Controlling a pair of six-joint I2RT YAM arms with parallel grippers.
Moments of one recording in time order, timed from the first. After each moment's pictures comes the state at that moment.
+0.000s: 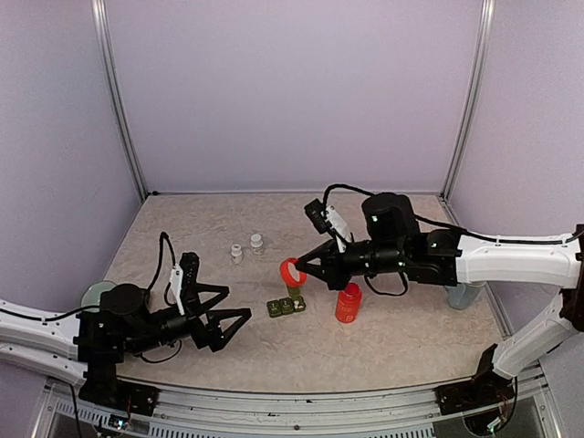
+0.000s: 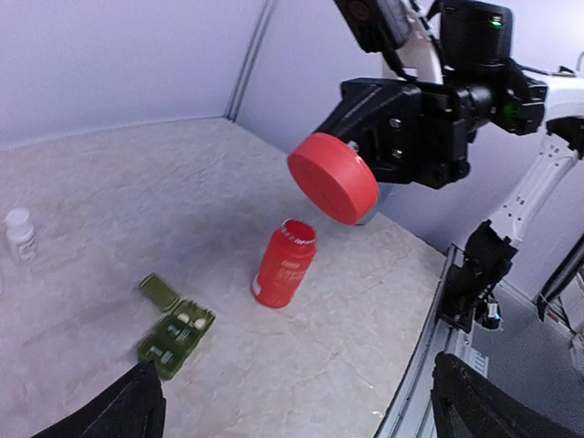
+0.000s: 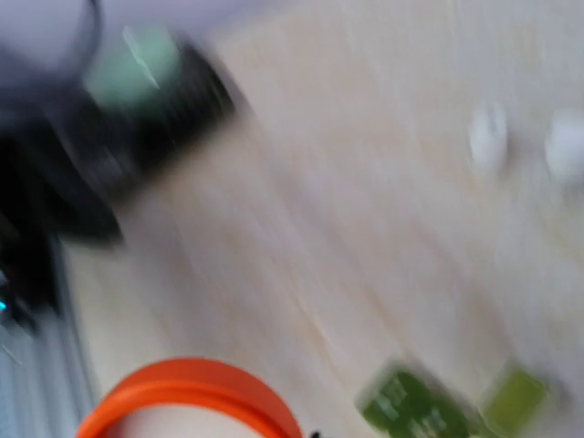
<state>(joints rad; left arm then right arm) -1.23 0.82 0.28 0.41 -0.26 -0.43 0.99 1.44 1.01 -0.04 -0.23 0.19</state>
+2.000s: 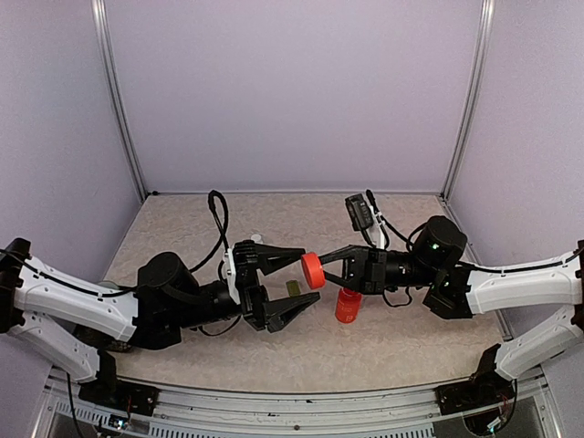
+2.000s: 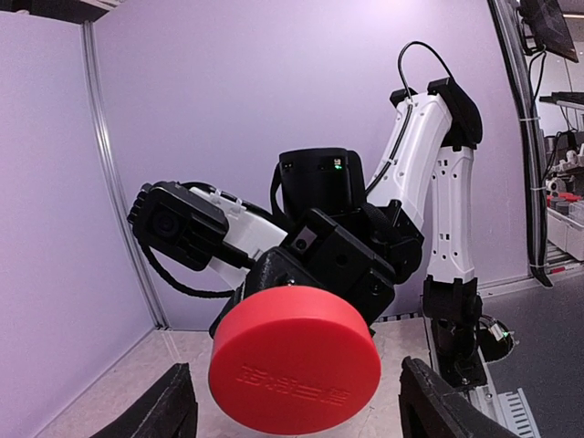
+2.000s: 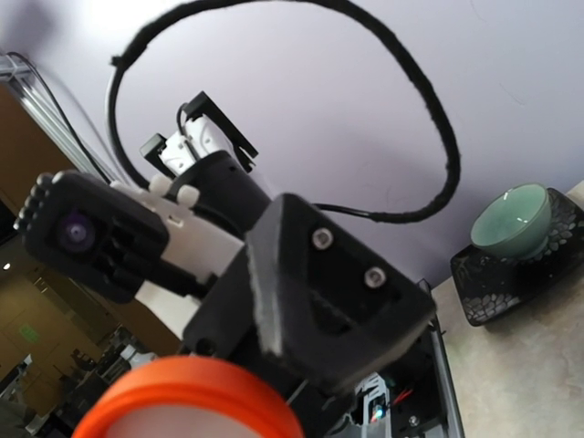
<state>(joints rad) -1.25 1.37 0.63 0.99 0.11 0.21 0.95 1.29 0.64 0.89 -0.67 0.85</state>
